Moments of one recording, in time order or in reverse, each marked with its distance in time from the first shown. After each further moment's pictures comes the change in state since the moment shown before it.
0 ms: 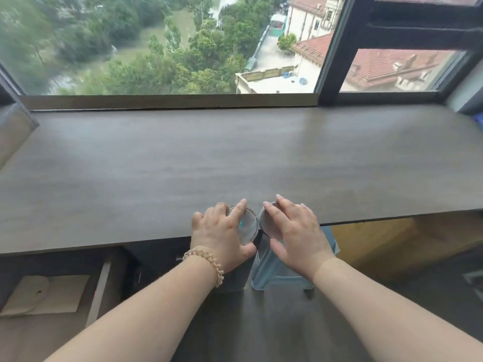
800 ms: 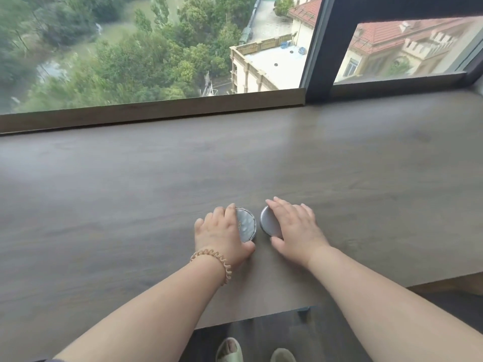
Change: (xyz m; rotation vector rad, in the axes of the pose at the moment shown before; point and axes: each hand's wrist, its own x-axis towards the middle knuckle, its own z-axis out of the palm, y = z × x) left_hand 0.227 0.080 0.085 -0.023 -0.219 -0.143; right_hand 0.164 0.192 0.047 0.041 -0.293 0.140
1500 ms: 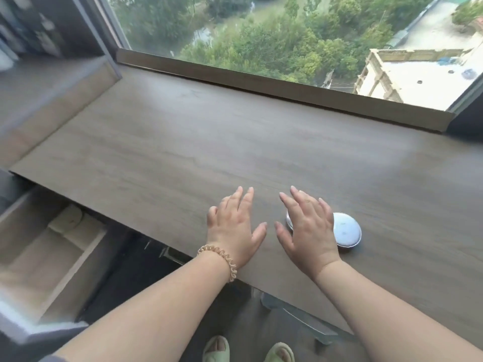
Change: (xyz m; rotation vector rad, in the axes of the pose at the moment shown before) left_hand -0.082 -0.041 -0.011 -0.112 0.234 -0.401; right_hand 0.007 -0.074 0.013 0.137 0.247 -0.470
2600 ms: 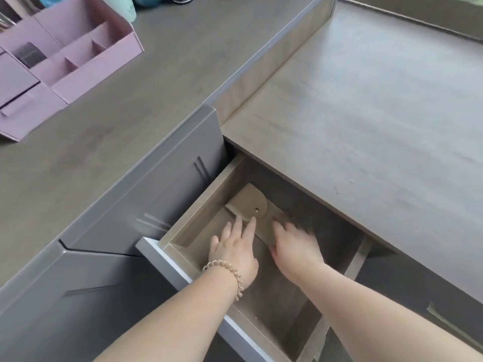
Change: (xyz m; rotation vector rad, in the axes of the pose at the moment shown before) left_hand -0.050 -0.565 -0.011 0.002 -0.395 -0.348; right_hand 0.082 -0.480 0.346 -0.203 -0.718 -0.149
